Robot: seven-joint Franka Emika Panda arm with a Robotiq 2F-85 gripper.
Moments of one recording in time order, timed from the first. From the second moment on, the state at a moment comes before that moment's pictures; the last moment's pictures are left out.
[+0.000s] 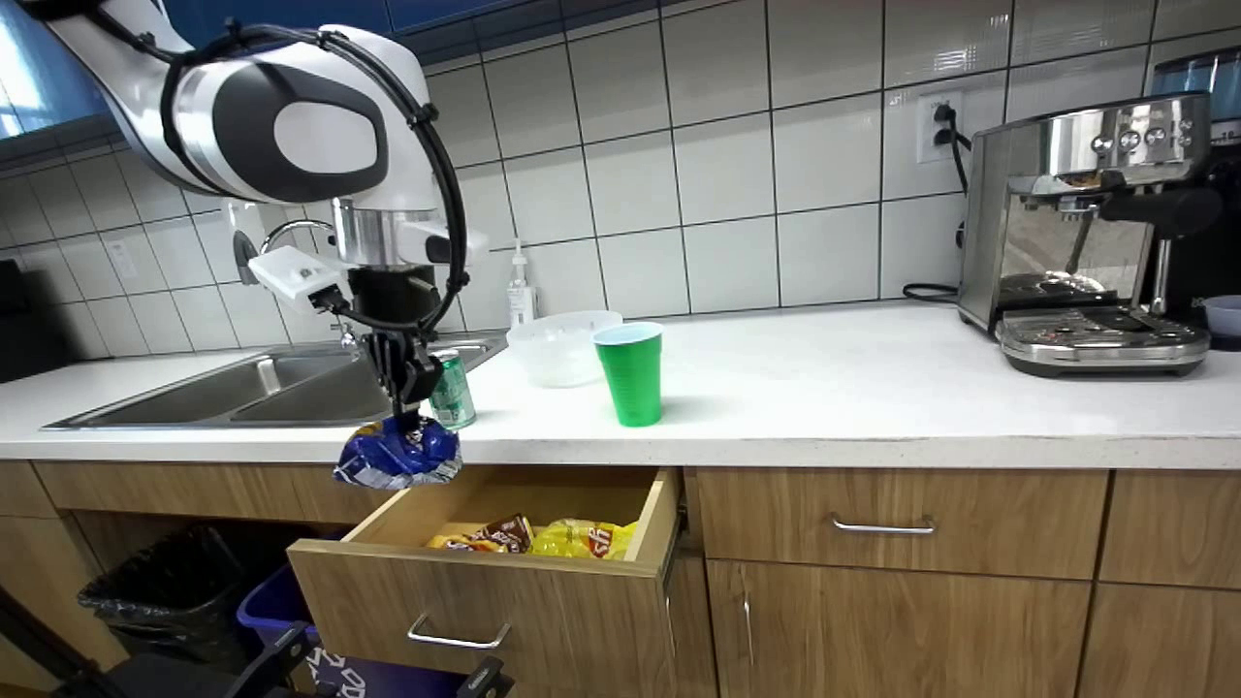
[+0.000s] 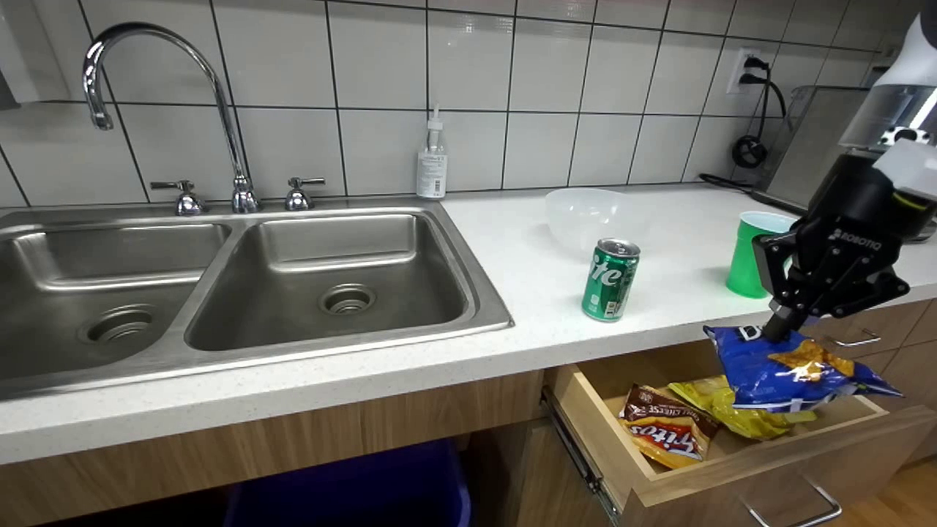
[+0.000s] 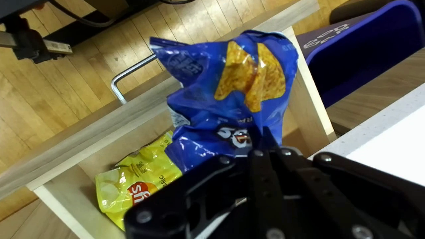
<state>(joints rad) 0.09 -0.23 -0.02 -2.77 0.36 2.53 0.16</state>
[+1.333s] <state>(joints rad) 0.15 0.11 0.03 -2.72 0.55 2.98 0.27</state>
